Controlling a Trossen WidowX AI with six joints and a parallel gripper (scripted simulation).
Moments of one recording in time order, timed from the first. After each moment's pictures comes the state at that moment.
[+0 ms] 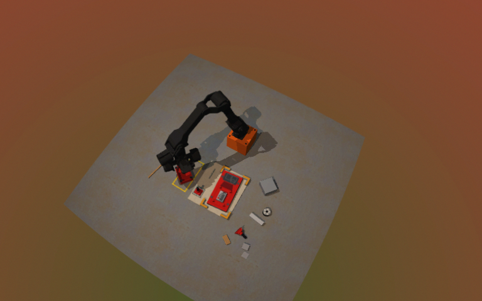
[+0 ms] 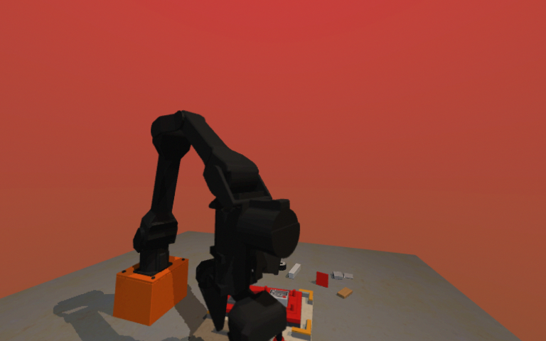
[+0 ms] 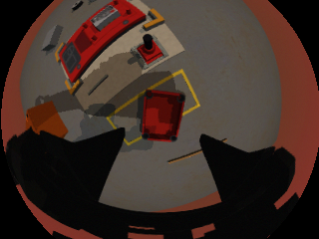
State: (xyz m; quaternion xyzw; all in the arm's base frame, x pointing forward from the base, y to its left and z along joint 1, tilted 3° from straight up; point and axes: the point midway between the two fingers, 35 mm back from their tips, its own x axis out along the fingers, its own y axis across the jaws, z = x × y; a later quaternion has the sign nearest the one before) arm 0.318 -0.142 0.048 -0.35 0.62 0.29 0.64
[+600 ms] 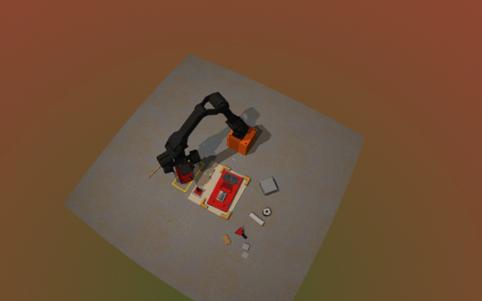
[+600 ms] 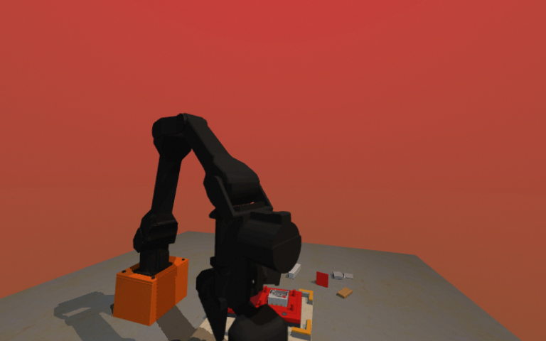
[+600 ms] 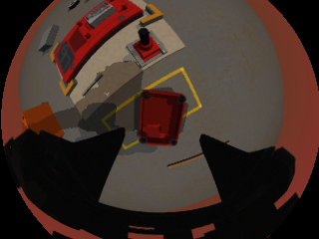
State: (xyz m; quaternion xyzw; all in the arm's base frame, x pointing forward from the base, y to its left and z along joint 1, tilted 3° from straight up) arm 0.321 -0.145 0.033 -0.35 0.62 0.29 0.64
